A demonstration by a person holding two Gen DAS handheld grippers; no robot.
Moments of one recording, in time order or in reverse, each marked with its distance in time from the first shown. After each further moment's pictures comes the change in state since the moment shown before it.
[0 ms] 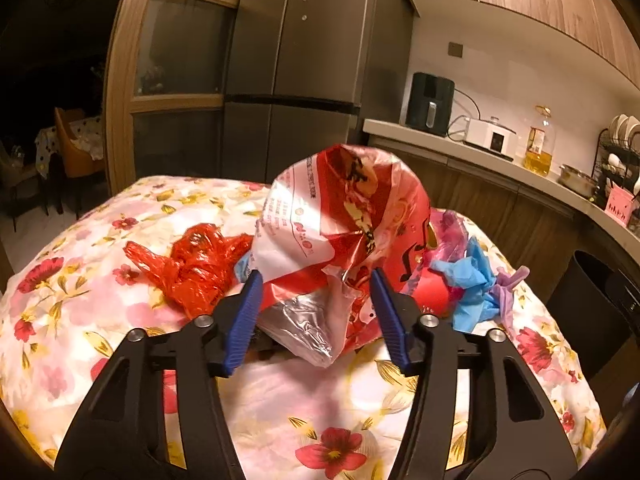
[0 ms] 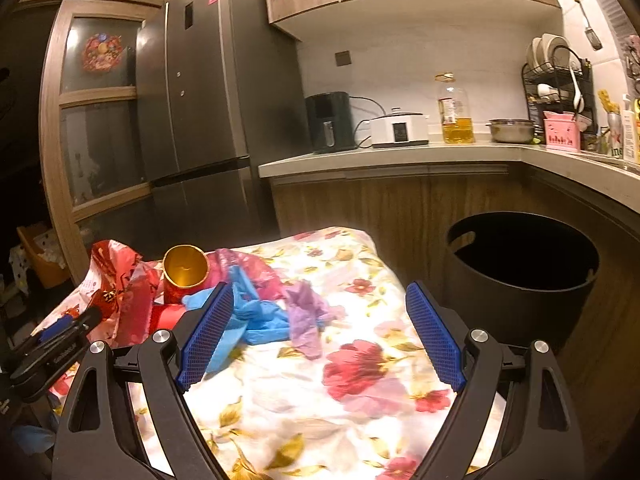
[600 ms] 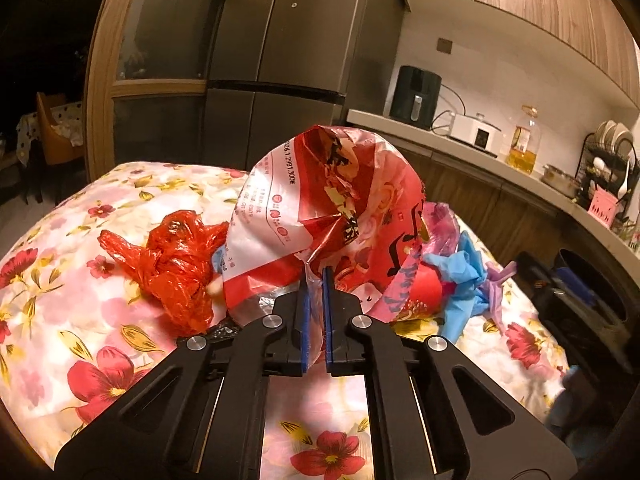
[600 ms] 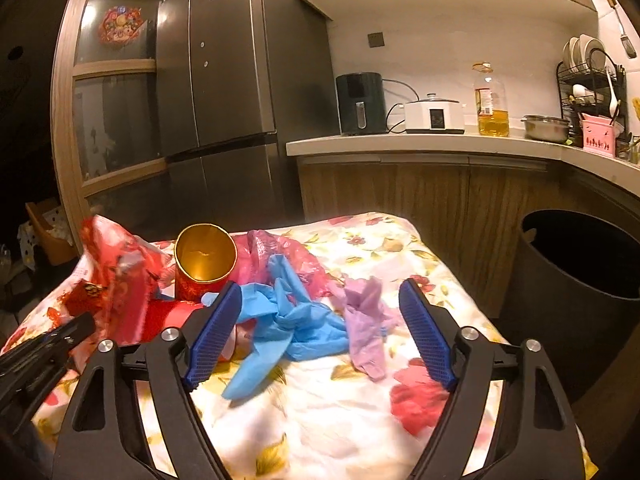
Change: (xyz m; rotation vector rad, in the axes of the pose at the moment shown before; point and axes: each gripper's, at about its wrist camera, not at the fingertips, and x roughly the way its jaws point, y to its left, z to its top) left arm 0.009 0.010 -0.004 -0.030 0.023 -0.087; right arm 0.067 0.041 -0.008 -0.051 0.066 0.058
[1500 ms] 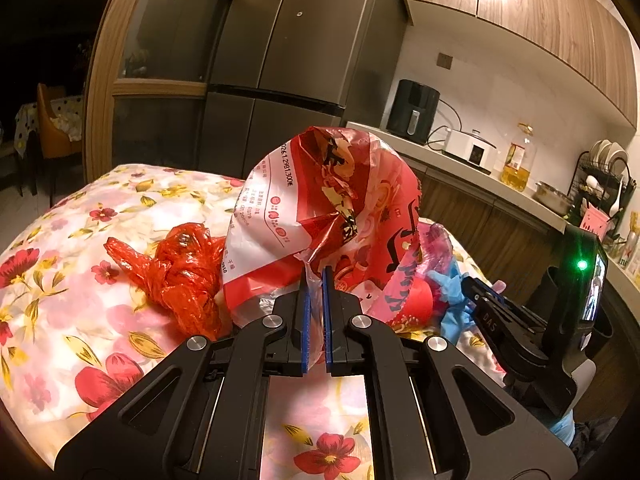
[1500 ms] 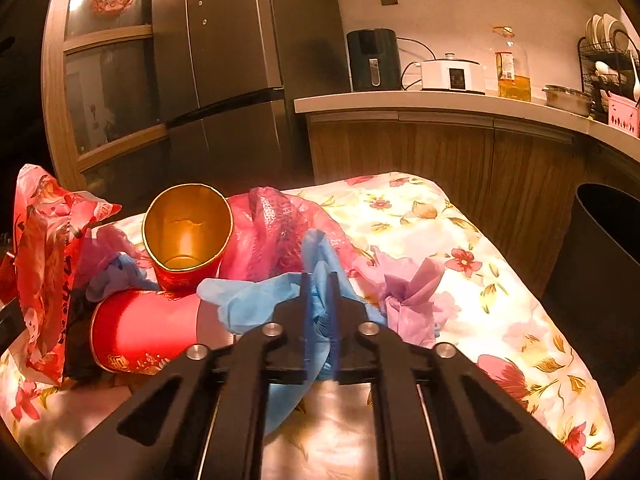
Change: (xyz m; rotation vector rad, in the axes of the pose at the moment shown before) left arm -0.012 0.007 0.005 -0.037 -0.026 -0.028; right arm 0.052 0.011 -0.007 -0.006 0.126 0.031
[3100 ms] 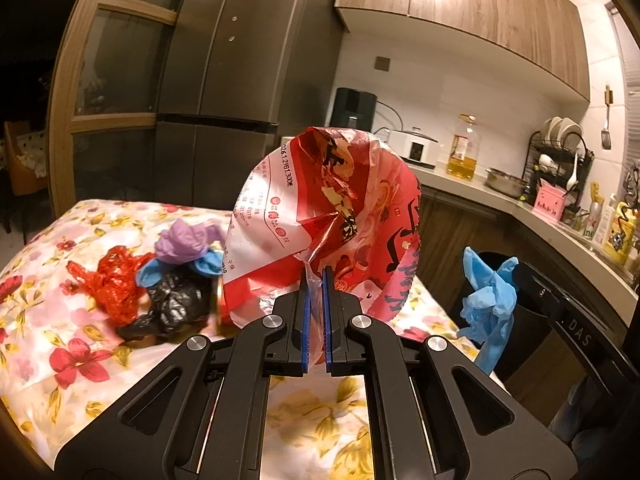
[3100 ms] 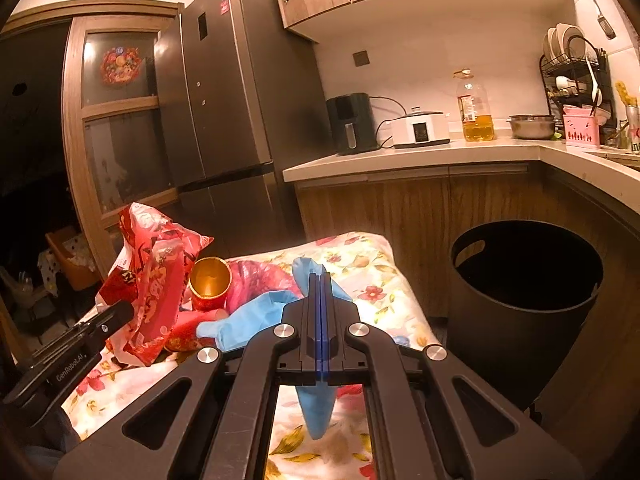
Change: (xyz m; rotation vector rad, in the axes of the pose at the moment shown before) left arm -0.053 -0.095 -0.004 0.118 -0.046 -0.136; right arm -0.165 -0.080 0.010 0.079 -0.192 0.031
